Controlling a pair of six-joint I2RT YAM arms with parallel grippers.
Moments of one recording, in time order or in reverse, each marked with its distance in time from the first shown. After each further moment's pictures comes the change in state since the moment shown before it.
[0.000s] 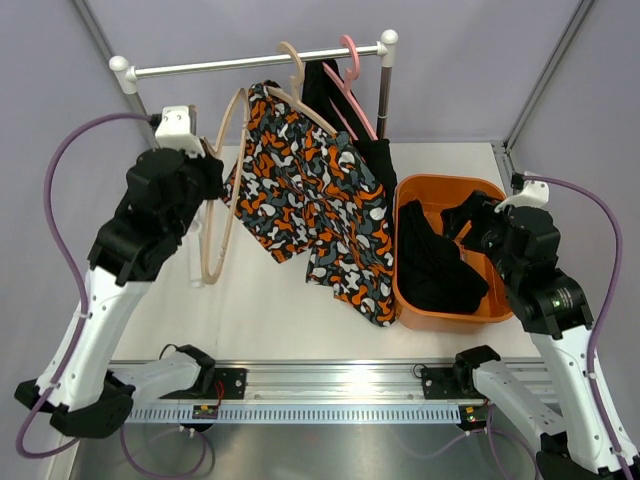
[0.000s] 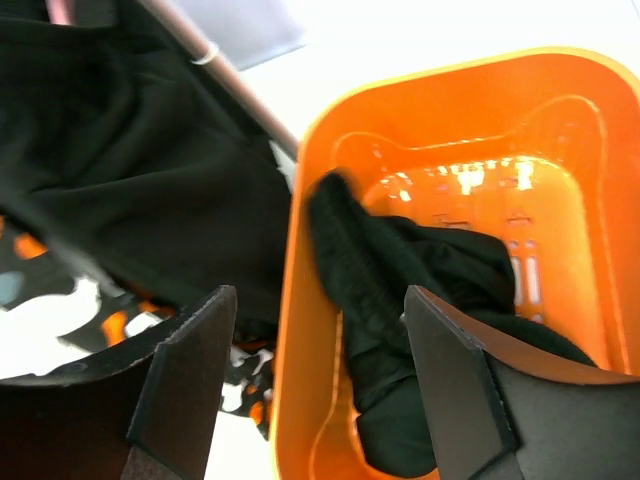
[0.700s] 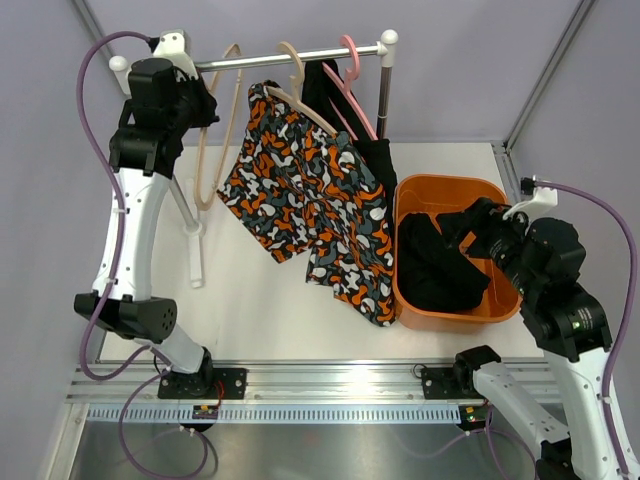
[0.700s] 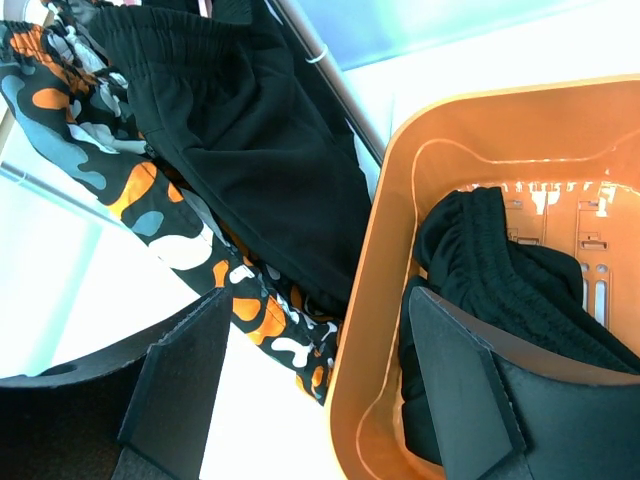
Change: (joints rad) left arm 0.369 0.541 0.531 -0.022 0.369 0.071; right arm -0.001 -0.066 0.068 -0.026 -0.180 0.000
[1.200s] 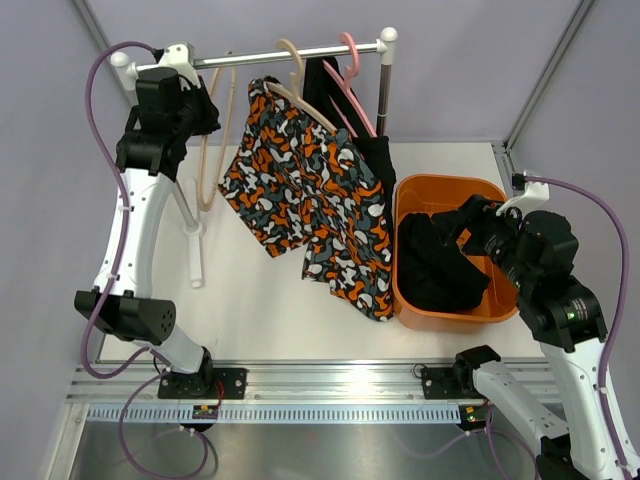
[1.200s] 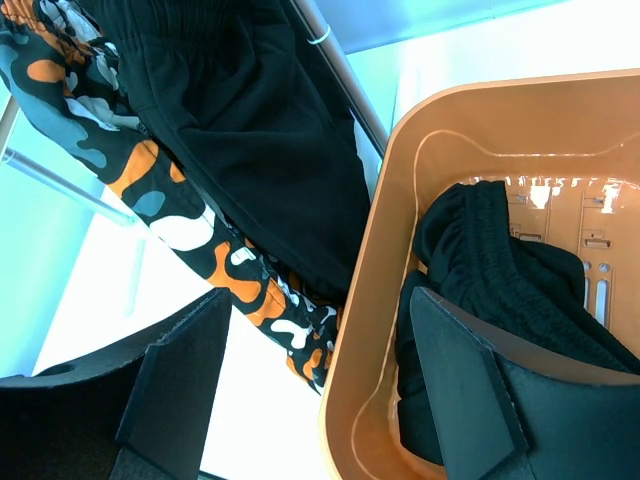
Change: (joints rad) left arm 0.023 0.014 -0.074 0.053 0.001 -0.002; right arm 0.000 0.036 0.003 0.000 -0.026 -0.023
